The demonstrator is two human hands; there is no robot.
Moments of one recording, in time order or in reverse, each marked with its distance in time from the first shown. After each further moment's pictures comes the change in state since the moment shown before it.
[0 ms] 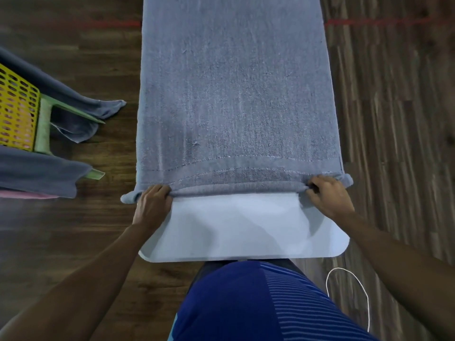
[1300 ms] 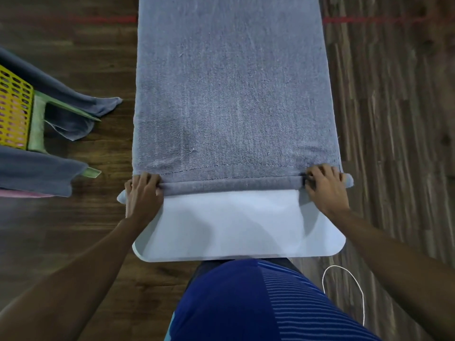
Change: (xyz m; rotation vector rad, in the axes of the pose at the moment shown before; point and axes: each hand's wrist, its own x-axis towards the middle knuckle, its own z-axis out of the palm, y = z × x) left_hand 0.015 -0.009 0.000 0.166 0.008 -0.144; right_hand 0.009 -0.004 0.003 -0.104 0.154 0.082
